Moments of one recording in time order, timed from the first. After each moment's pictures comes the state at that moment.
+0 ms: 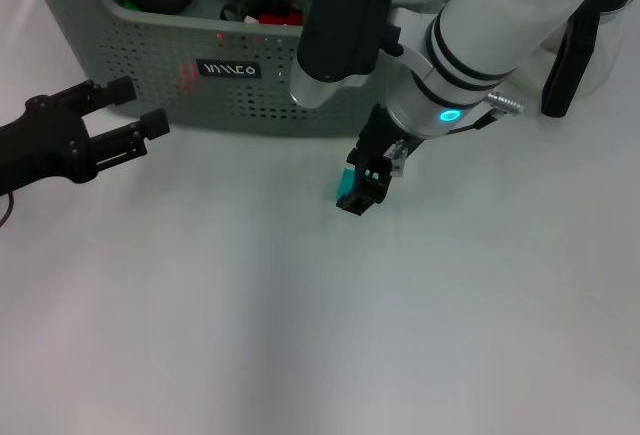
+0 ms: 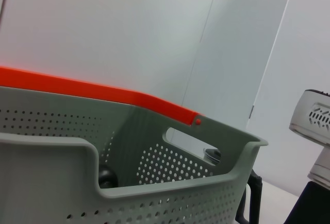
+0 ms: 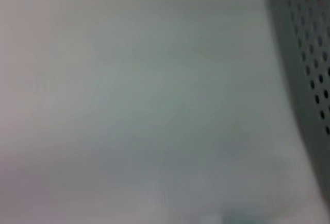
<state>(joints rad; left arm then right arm) -0.36 -2.05 0.29 0.61 2.01 1.71 -1.25 1.17 2.12 -1.83 -0.61 -2.28 -1.09 2.31</state>
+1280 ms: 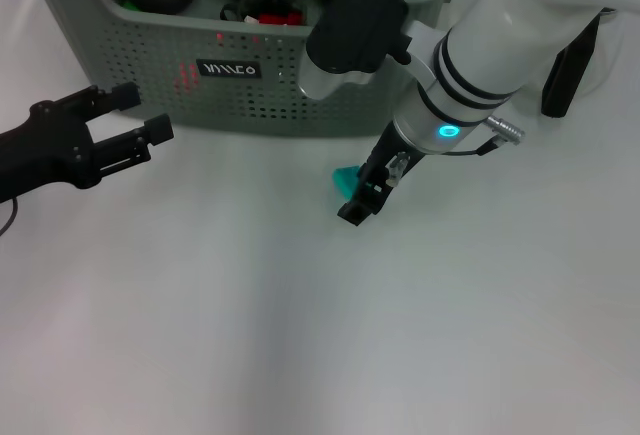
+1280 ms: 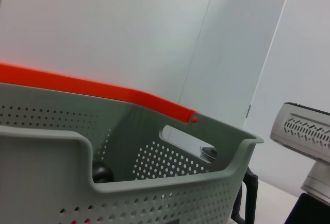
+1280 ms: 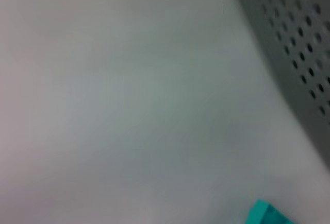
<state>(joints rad) -0.35 -2.06 0.29 0.61 2.01 1.71 -1.25 1.16 2.12 -1.87 -0.53 -2.21 -1.04 2.45</state>
